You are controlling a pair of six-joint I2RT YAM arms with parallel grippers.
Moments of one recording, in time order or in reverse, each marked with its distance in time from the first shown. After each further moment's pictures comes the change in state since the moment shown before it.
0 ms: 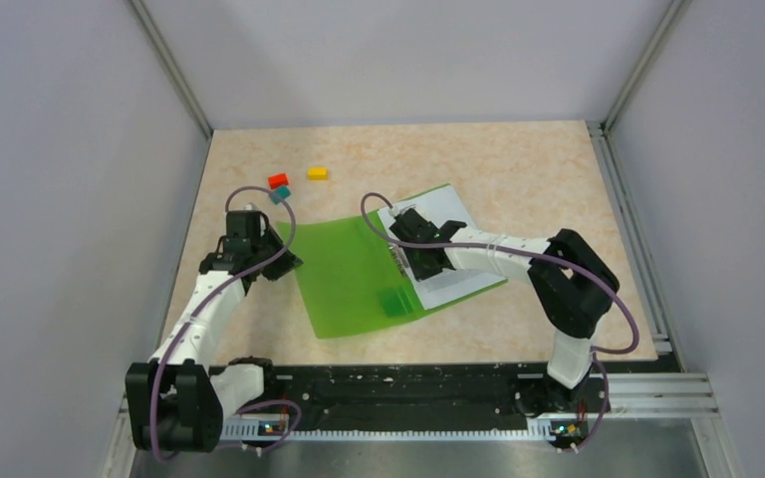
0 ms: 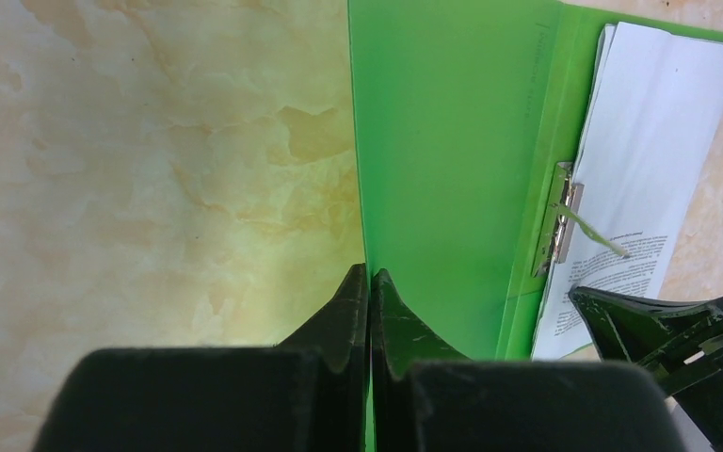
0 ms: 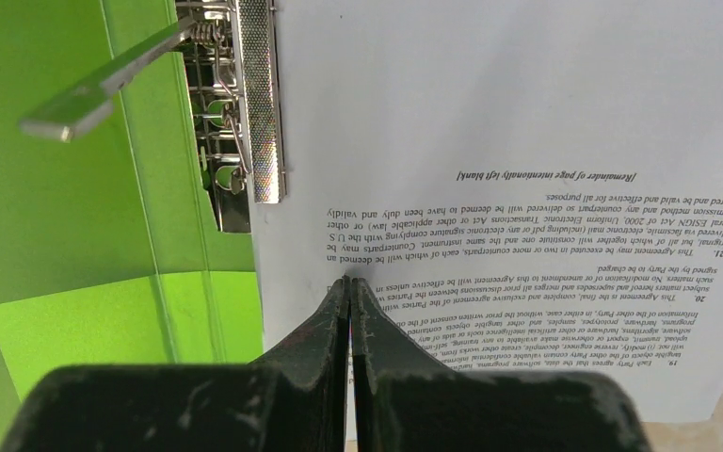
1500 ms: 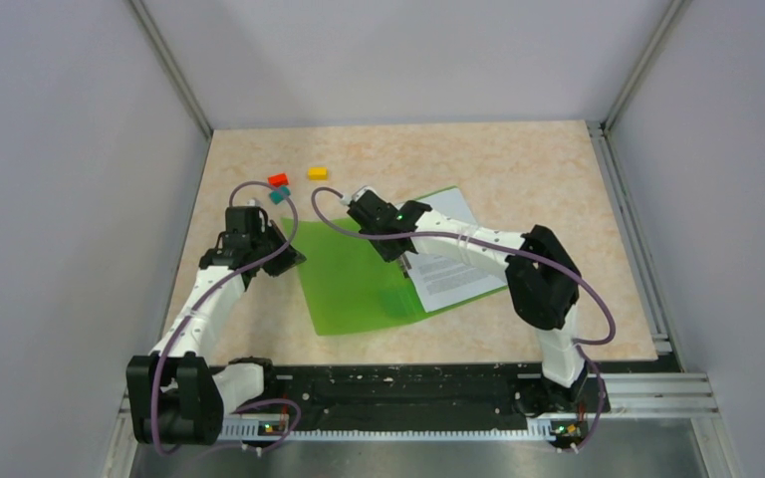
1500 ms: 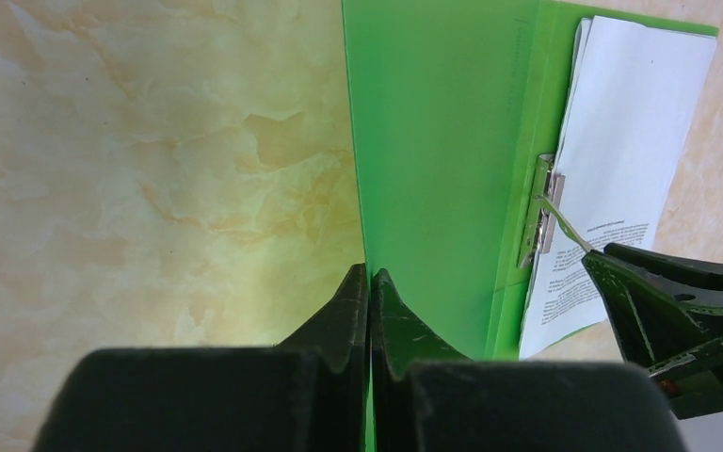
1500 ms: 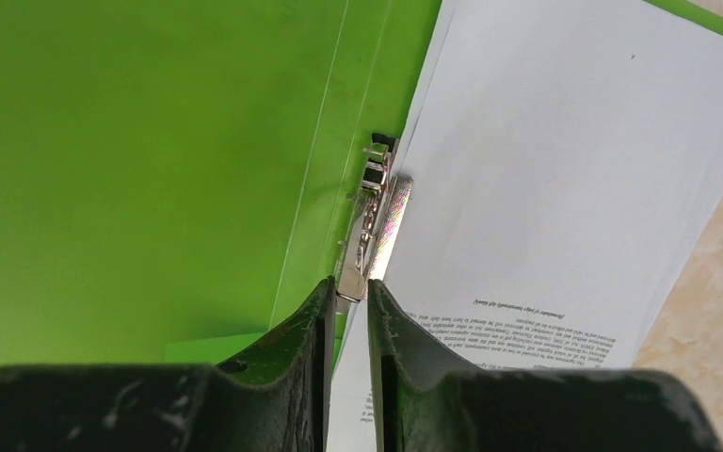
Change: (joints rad) left arm 0.003 0.033 0.023 0.021 0.072 0.037; right arm 0.103 0.175 0.427 -0.197 0.085 -0.204
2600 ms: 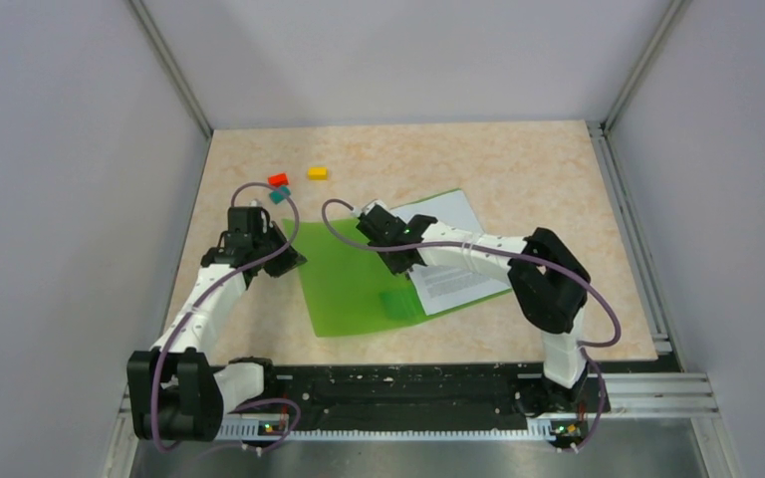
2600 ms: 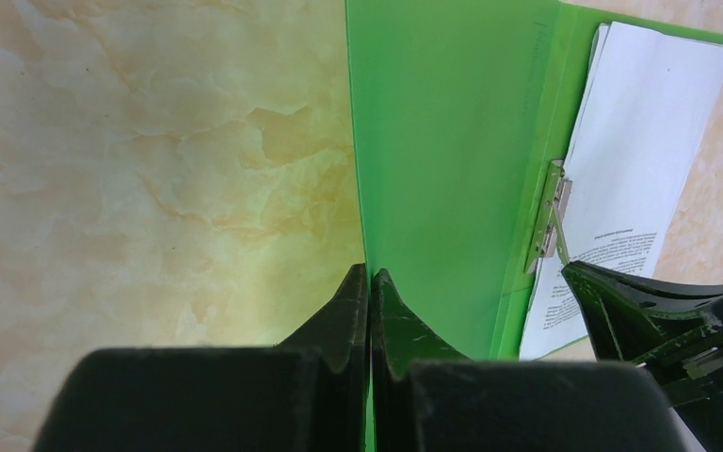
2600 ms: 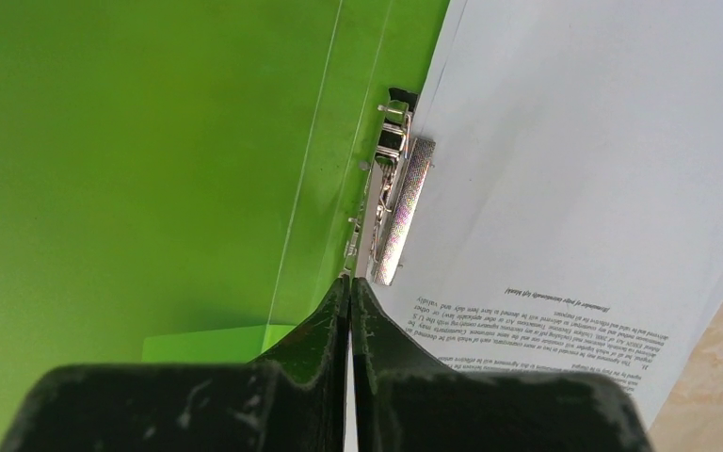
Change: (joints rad) left arm 0.000 0.018 0.000 -0.004 -0.012 -0.003; right arm 0.004 -0.045 -0.158 0.078 -0.012 0.049
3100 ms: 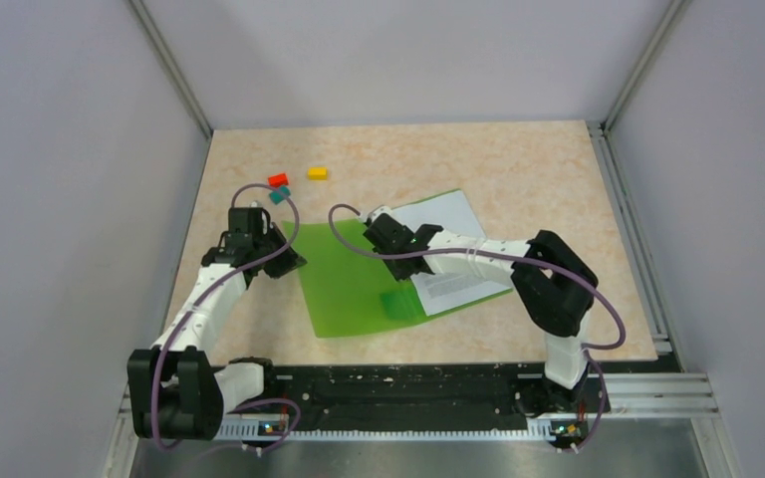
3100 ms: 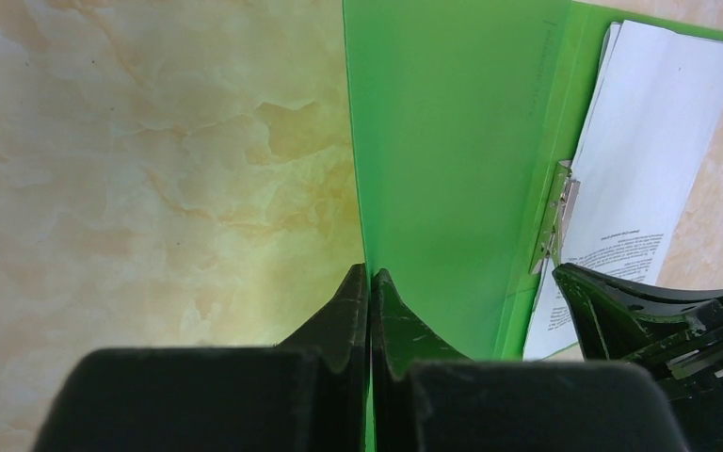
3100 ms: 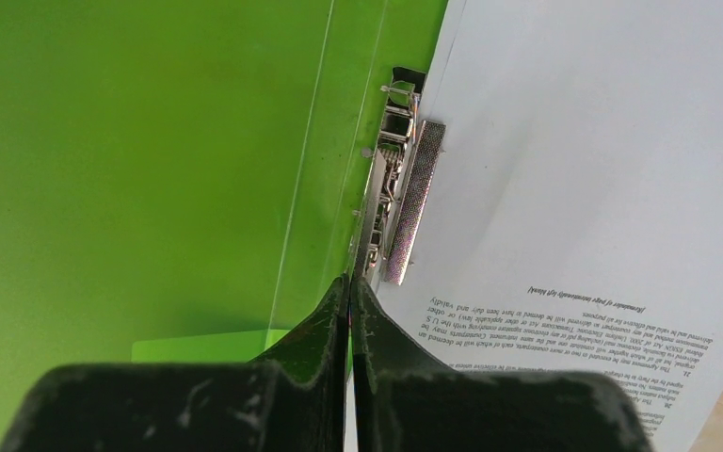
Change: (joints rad) left arm 0.000 0.006 0.000 -0.011 -0.007 -0.002; right arm -0.006 -0.042 -0.128 0.111 -0.007 0.035
